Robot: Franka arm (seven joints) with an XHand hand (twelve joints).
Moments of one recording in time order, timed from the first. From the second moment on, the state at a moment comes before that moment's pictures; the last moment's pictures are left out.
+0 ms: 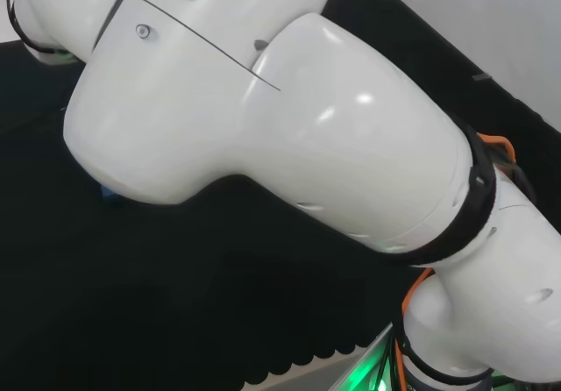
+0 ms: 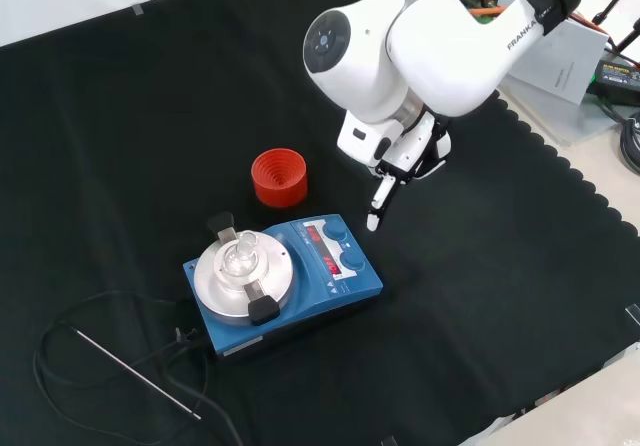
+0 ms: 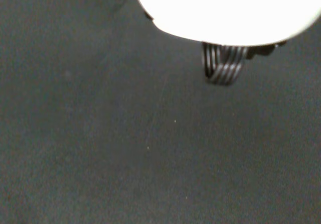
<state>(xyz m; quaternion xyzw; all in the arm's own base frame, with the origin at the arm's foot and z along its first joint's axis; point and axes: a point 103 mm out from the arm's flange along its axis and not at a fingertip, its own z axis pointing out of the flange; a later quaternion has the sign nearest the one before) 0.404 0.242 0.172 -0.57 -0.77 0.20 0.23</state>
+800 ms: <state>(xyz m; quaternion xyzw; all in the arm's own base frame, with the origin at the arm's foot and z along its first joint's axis) 0.400 0.237 0.158 -0.56 -0.76 0.21 0.25</state>
